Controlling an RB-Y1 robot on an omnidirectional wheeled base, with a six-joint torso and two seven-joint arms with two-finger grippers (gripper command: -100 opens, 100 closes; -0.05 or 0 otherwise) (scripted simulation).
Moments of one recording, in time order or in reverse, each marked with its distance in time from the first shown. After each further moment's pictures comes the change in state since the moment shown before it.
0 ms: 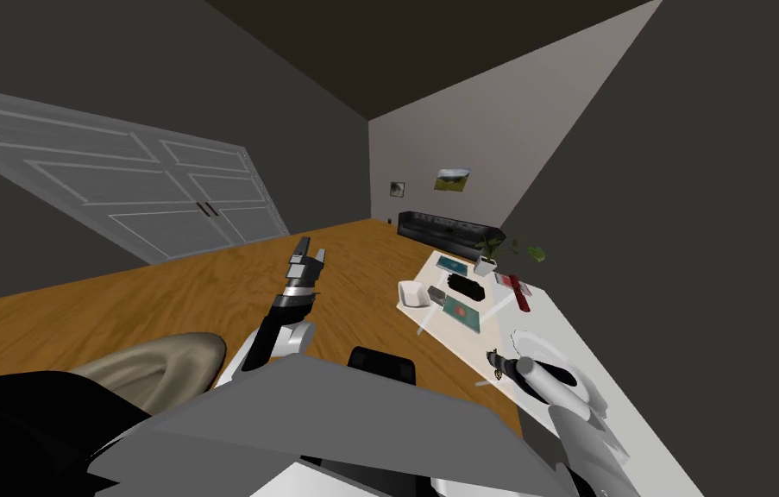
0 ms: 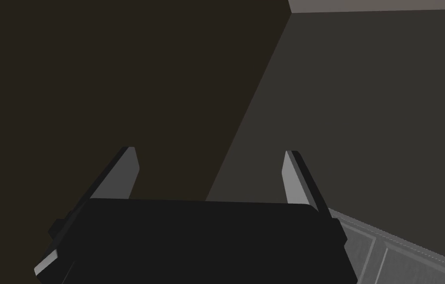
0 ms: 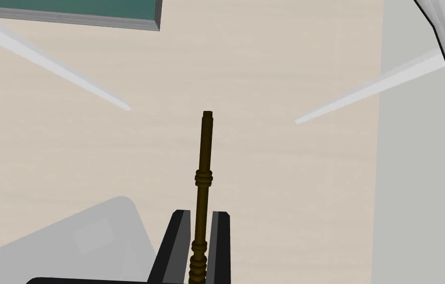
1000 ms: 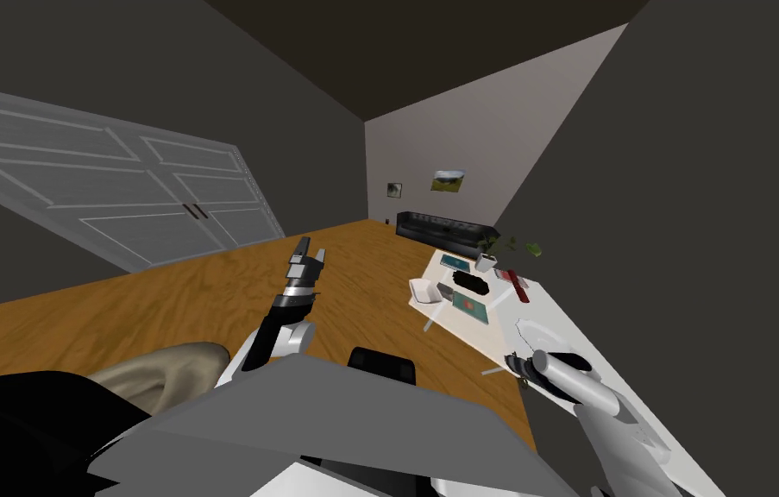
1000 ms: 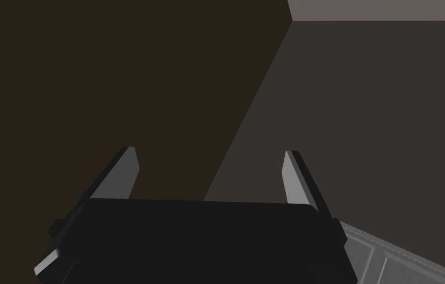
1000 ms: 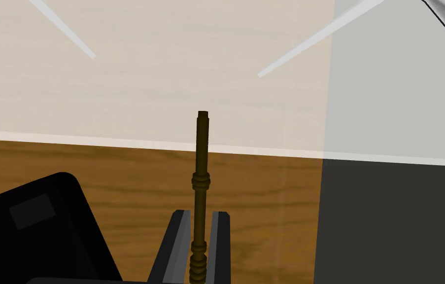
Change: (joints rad) left arm 0.000 0.000 0.000 0.000 0.000 0.000 0.000; right arm 0.031 -0.117 0.051 -0.152 0.126 0.205 -0.114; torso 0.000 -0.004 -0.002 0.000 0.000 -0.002
